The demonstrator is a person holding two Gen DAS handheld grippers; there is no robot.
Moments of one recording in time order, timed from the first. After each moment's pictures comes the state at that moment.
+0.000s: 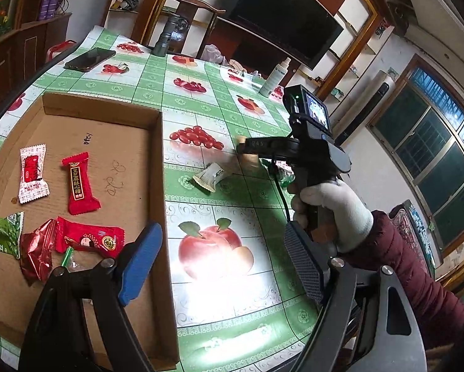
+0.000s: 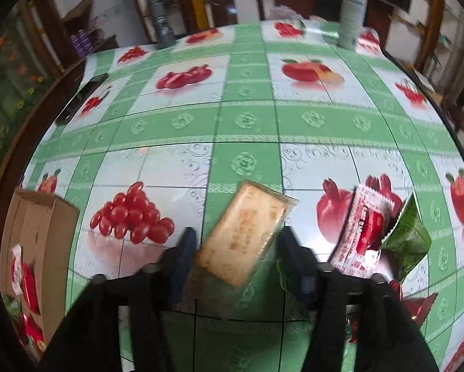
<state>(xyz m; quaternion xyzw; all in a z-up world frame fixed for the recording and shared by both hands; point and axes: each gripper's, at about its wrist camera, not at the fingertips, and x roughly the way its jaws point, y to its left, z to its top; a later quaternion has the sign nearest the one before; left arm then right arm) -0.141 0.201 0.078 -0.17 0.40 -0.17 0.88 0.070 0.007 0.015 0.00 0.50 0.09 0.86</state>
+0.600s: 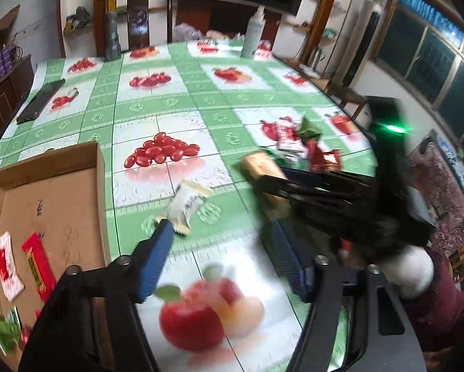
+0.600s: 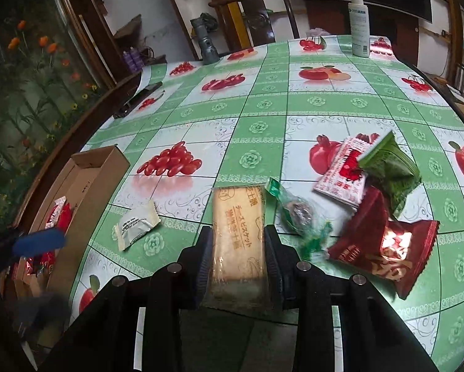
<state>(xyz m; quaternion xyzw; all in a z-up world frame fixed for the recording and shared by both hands) -0.052 0.116 0.061 0.00 0.46 -0.18 0.87 -0.011 -0.045 0.010 0.05 0.44 0.19 0.87</state>
